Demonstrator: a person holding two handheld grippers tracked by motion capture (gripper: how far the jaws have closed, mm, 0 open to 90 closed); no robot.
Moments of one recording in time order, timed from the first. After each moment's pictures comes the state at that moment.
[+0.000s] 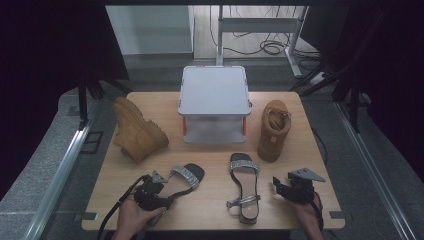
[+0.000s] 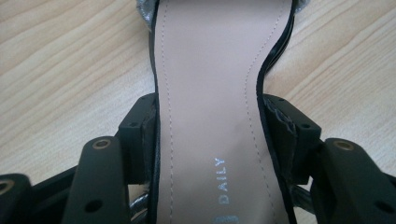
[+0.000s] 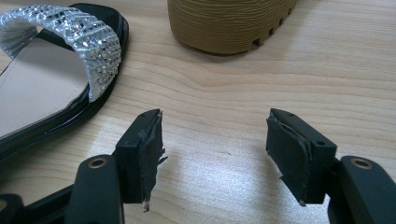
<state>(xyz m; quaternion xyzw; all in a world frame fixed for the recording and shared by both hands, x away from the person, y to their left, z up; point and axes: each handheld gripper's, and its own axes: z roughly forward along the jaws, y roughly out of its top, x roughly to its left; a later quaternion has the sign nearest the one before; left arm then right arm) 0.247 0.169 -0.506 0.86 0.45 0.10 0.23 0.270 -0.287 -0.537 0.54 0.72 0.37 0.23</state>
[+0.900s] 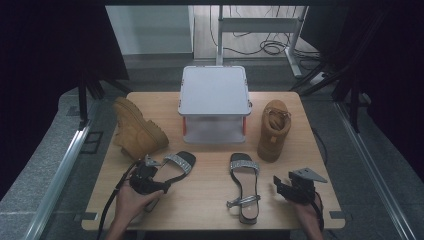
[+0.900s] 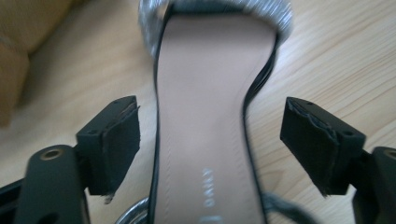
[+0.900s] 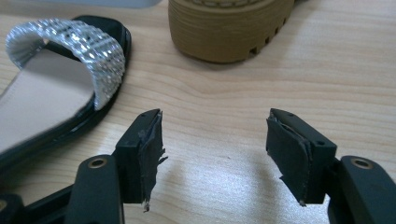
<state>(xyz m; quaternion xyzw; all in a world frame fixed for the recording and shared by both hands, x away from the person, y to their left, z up) 0.281 0.184 -0.488 0.83 0.48 0.13 0.26 0.266 -0.287 -0.530 0.55 0.71 0.38 0.24</state>
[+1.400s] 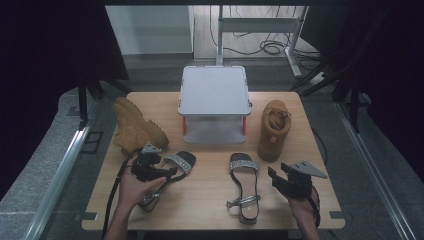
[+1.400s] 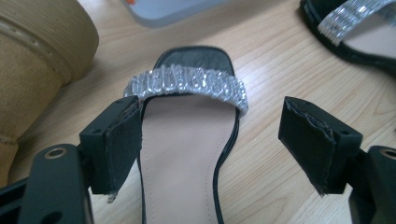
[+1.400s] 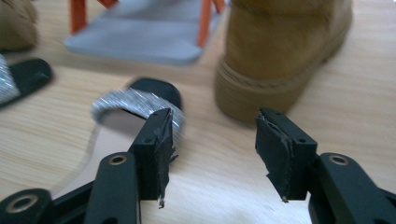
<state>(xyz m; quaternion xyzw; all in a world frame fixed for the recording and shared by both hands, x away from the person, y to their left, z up) 0.303 0.184 -0.467 0.81 0.46 0.11 0.35 0.262 -0.255 -0.479 0.52 0.70 0.43 0.25</state>
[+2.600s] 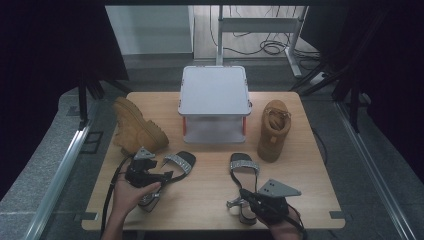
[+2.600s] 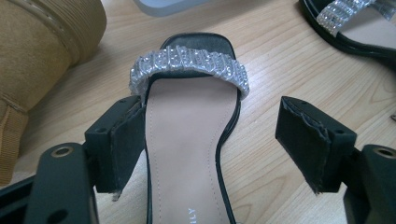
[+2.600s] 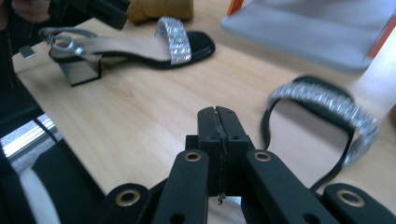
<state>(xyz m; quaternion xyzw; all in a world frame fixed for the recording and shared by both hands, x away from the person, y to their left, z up) 0.288 0.196 -0.473 0.81 0.47 0.11 0.35 0.198 -0.185 -0.461 0.38 0.80 0.45 0.14</state>
